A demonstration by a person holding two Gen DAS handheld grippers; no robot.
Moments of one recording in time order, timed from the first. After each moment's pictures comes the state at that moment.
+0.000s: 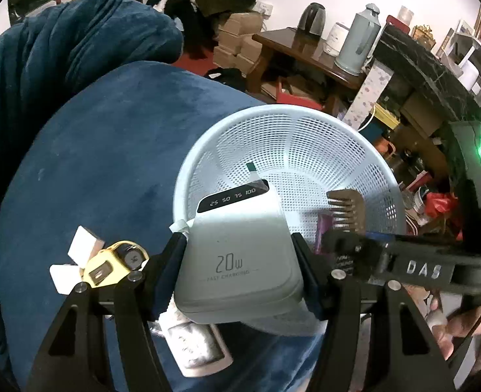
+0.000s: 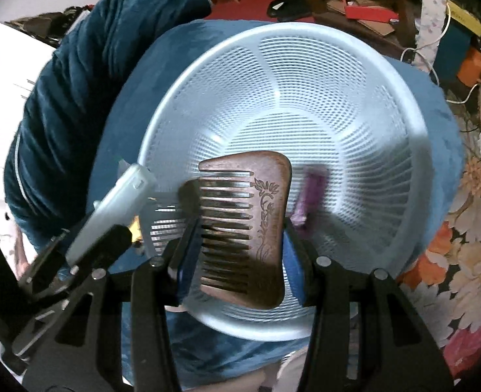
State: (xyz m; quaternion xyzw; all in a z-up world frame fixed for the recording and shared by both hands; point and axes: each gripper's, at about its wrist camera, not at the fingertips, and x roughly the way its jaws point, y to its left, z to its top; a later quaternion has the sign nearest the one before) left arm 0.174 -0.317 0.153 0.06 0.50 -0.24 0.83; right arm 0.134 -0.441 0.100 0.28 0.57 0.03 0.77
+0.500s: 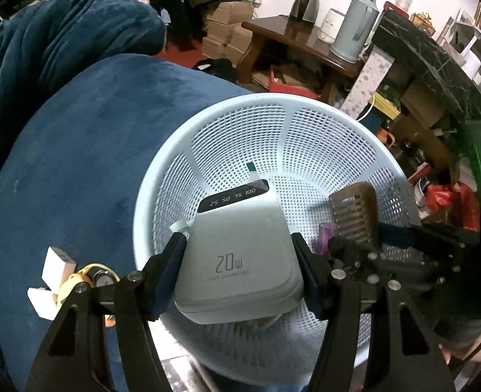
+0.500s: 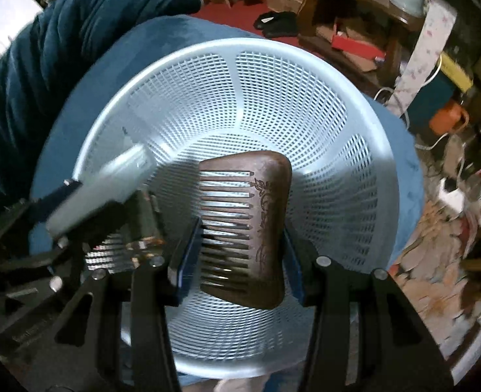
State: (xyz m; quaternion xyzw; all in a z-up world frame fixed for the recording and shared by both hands) left arm 0.201 -0.354 0.123 0.07 0.51 -0.25 0.82; right arm 0.150 -0.447 0.089 0.14 0.58 -0.02 0.80
